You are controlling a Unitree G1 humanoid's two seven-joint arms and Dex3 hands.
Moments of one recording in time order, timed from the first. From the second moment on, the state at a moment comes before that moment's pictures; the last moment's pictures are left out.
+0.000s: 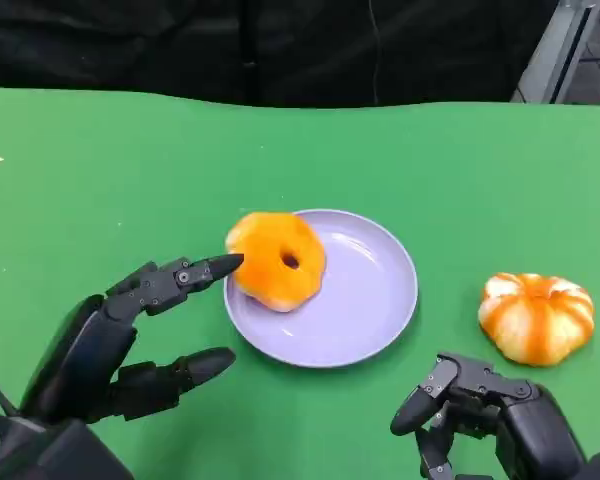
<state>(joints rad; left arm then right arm) 0.07 0.26 -0.06 0.02 0.19 -0.52 -0.09 0.38 -0.02 0.24 -0.35 -0.17 -0.12 0.05</state>
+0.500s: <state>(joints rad) 0.23 0.09 -0.01 0.10 -0.03 -0.60 -0.07 0.40 -0.03 0.22 -0.35 -0.16 -0.12 0.06</state>
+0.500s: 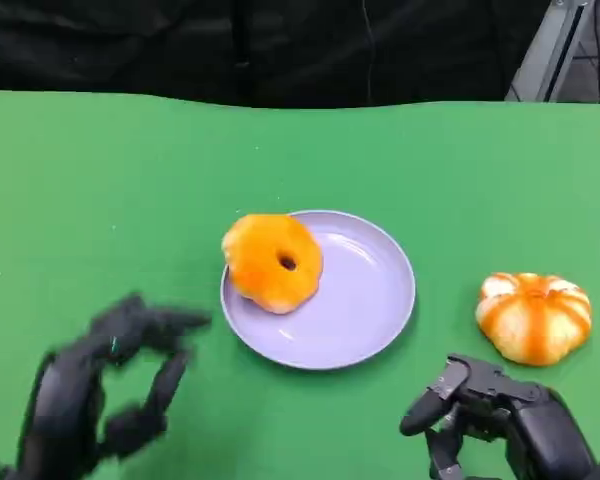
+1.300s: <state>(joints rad) 0.24 0.04 0.03 0.11 -0.03 -0.67 -0.07 0.40 -0.04 0.22 -0.37 -0.14 -0.12 0.06</state>
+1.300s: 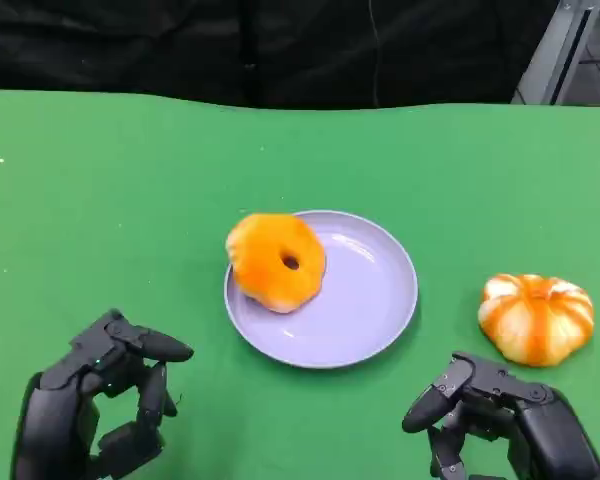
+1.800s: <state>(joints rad) 0.27 0.04 0.01 0.09 -0.11 -0.55 -0.15 0.41 -0.04 0.22 -0.38 -0.14 -0.11 0.06</state>
